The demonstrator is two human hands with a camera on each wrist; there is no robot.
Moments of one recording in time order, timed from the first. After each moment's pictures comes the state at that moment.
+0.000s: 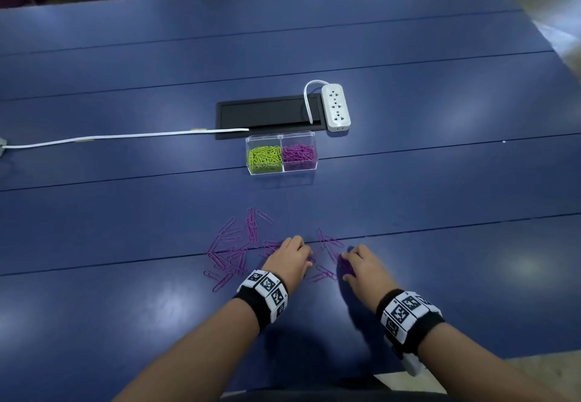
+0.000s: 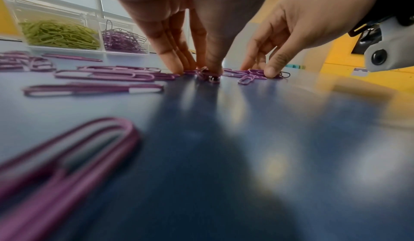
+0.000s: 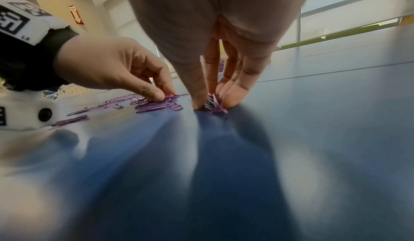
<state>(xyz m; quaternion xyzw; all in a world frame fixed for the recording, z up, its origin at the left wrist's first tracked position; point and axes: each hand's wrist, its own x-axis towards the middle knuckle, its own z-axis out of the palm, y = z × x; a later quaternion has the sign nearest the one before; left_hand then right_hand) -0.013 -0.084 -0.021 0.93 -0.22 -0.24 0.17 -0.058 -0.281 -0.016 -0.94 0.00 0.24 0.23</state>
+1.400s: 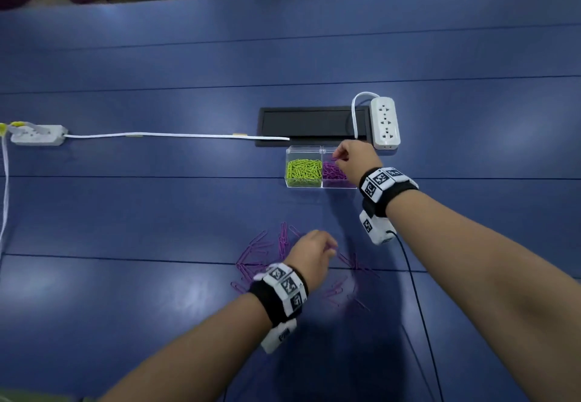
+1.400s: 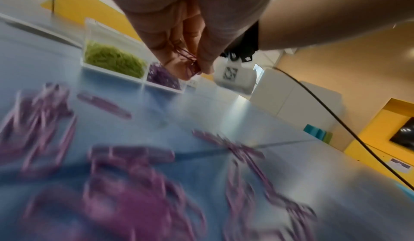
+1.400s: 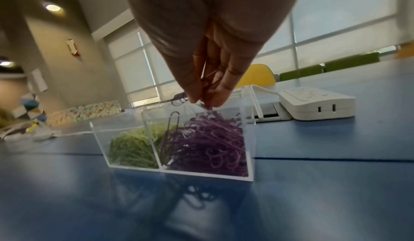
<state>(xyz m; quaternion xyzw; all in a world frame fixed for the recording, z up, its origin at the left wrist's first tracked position) 0.034 -0.074 0.012 0.91 -0.05 -0.18 0.36 0.208 -0.213 0.032 -0.95 -0.04 0.09 0.31</state>
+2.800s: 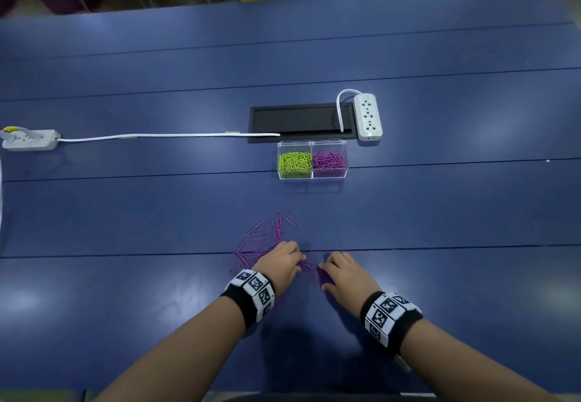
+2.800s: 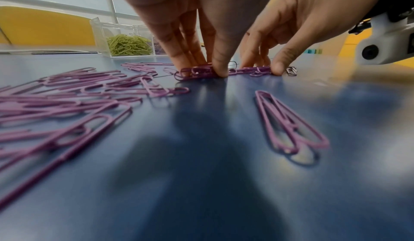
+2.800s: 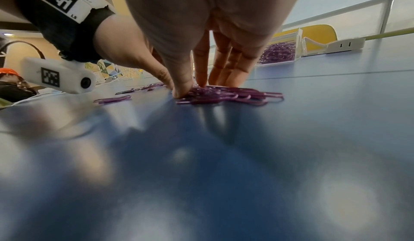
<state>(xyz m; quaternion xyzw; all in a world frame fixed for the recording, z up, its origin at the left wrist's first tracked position) -0.005 -0.012 -0.027 0.93 -0.24 -0.23 0.16 -0.038 -0.214 -0.029 -0.94 -0.22 0.18 0.19</state>
